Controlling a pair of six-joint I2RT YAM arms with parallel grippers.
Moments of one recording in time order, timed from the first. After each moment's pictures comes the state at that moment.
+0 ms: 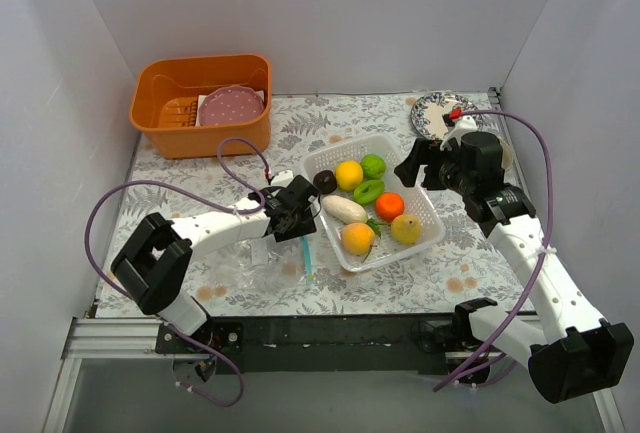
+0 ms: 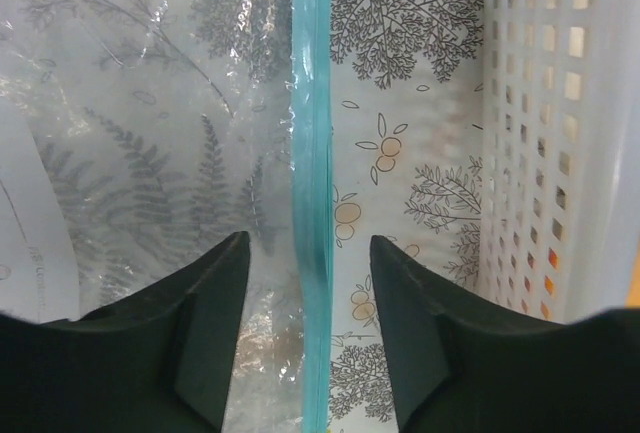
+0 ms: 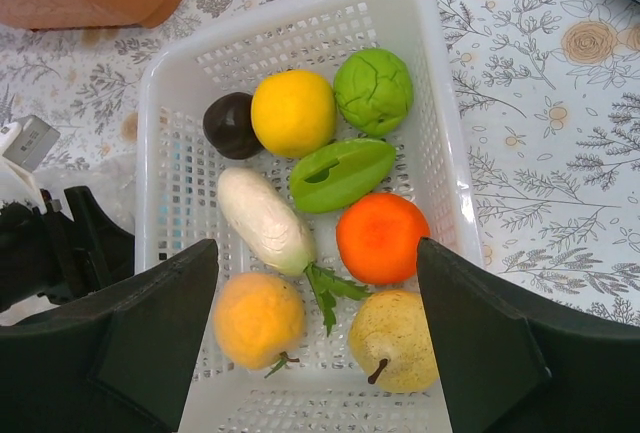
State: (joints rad) left arm -0.80 1.56 0.96 -0.52 -0.30 -0.97; right arm 0.29 1.02 0.96 -0.41 -0.19 0.32
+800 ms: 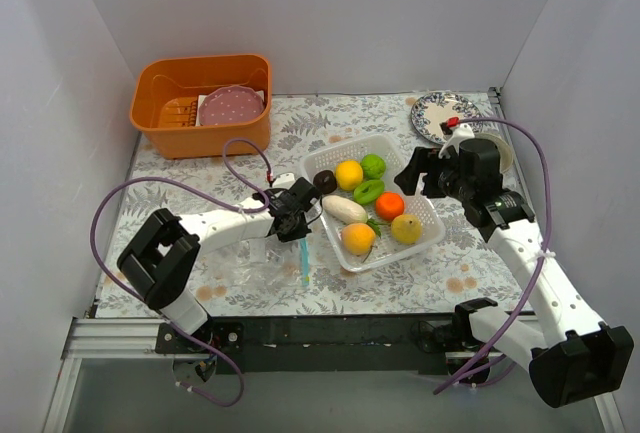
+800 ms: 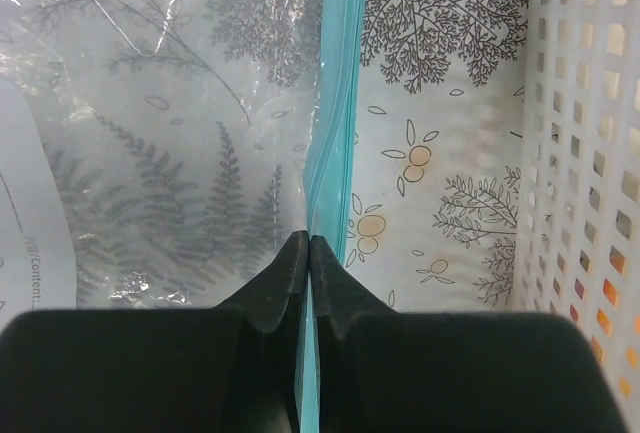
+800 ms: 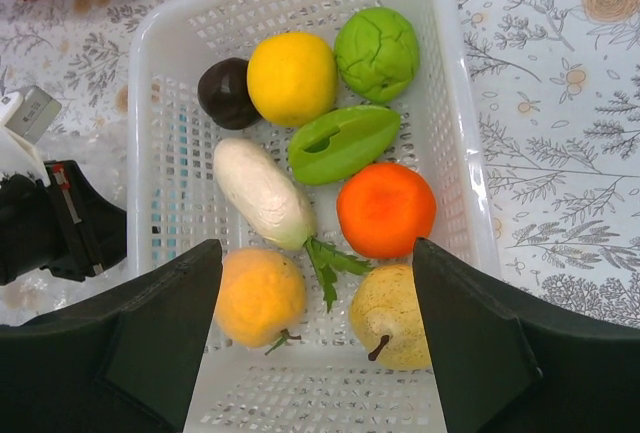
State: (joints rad) left arm -0.80 1.61 0.96 -0.52 -0.32 -0.96; right arm 0.29 1.00 0.92 -0.43 -0.21 0.32
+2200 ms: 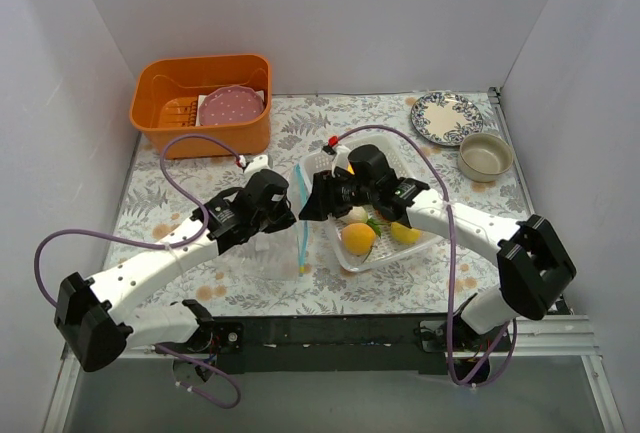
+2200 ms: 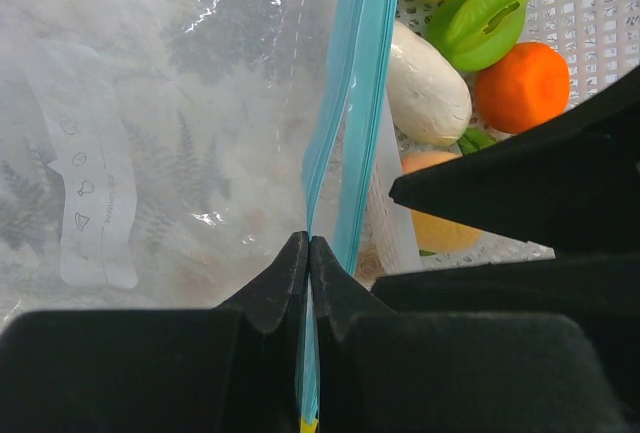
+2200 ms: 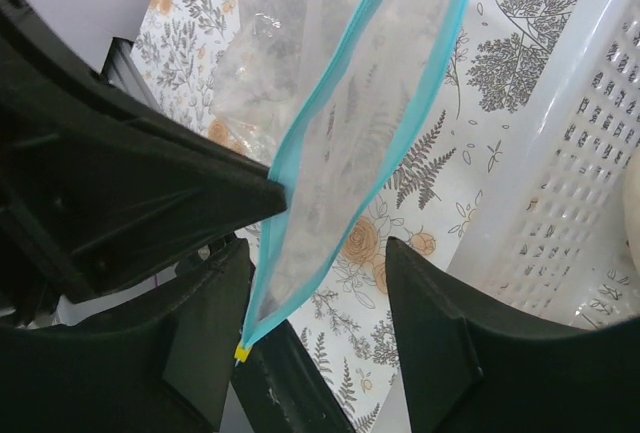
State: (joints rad) left arm -0.80 1.16 0.96 -0.60 -0.28 -0.91; right arm 0.79 1.48 1.02 -0.08 -0.46 0.56
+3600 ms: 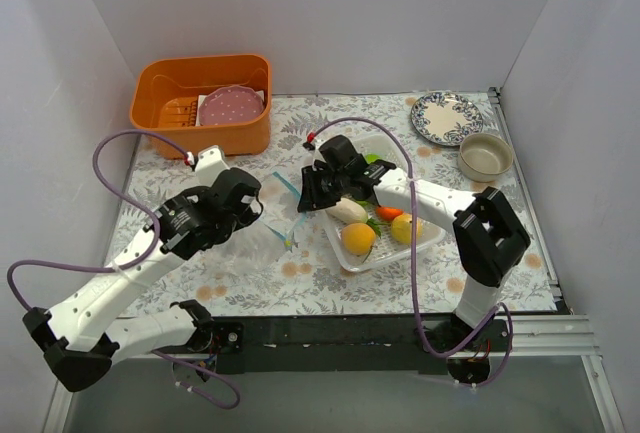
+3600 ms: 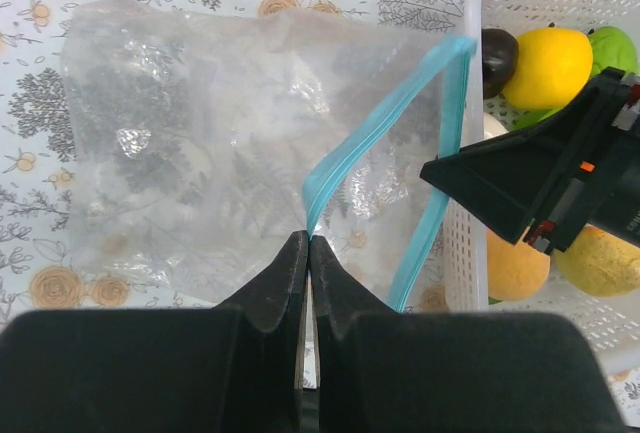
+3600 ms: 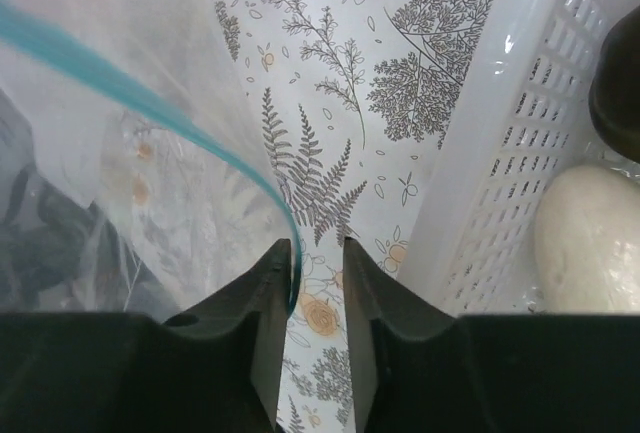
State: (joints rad) left arm -0.80 0.99 1.17 -1.07 -0.59 -1.01; right arm 0.81 1.77 1.30 -0.29 -0.31 0.49
